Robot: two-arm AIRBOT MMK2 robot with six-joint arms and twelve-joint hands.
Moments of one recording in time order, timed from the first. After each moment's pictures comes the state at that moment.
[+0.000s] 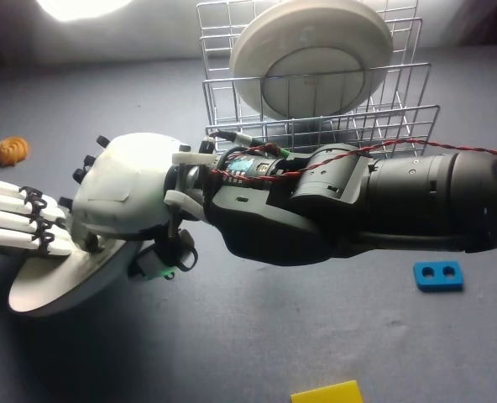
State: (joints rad) left arm 0.94 -1.01 1.76 1.53 -1.05 -0.12; right arm -0.47 -1.74 1.40 0.03 0.22 -1.28
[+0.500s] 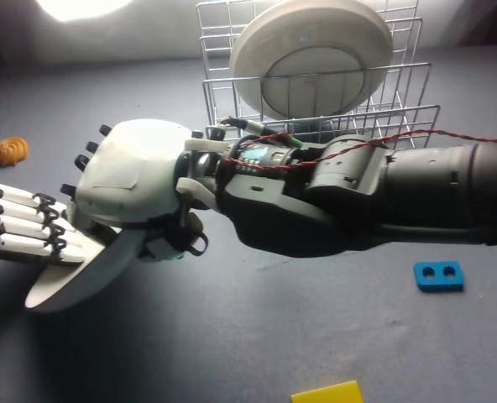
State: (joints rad) left arm 0.90 -1.02 1.76 1.54 -1.07 -0.14; right arm -0.47 -1.69 1.35 0.03 0.23 -1.28
